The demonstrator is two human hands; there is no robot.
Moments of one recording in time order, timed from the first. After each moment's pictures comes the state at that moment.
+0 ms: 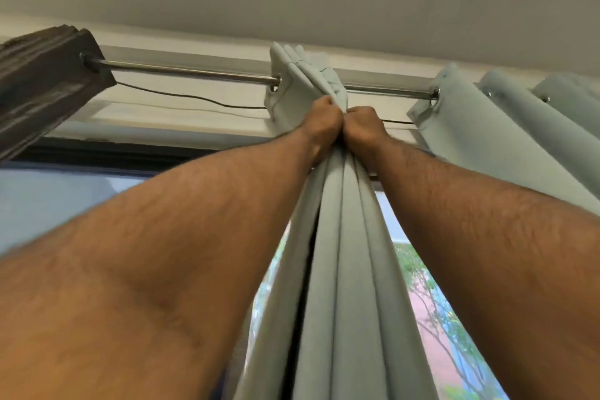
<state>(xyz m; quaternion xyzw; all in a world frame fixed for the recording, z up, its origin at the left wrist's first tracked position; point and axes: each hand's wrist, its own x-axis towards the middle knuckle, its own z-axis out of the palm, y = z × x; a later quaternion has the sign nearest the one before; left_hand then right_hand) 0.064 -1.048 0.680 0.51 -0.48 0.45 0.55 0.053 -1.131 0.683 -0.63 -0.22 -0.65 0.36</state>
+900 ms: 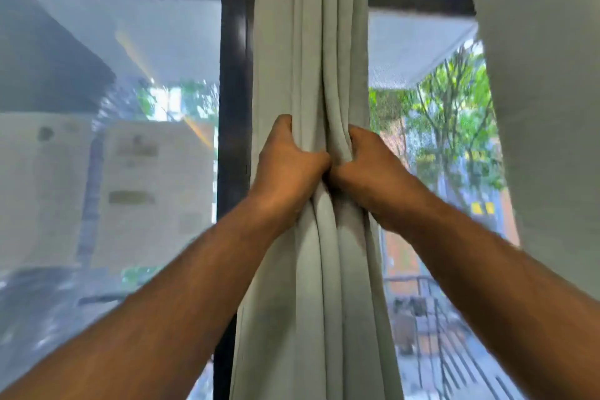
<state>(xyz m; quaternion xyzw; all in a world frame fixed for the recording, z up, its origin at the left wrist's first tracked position) 0.128 -0.999 0.369 0.64 -0.32 0.39 0.58 0.101 -1.113 0.365 -0.75 -0.23 -0.43 0.45</state>
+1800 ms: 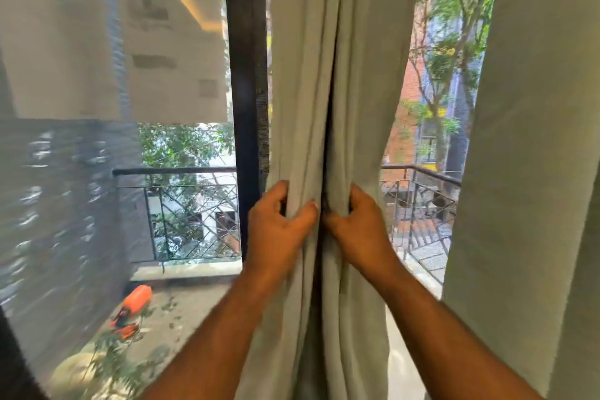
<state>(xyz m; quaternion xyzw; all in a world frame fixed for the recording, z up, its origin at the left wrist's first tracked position) 0.043 -0.966 0.118 0.66 -0.24 0.31 0.64 0.026 -1.098 0.125 -0.76 -0.09 -0.35 0.54</state>
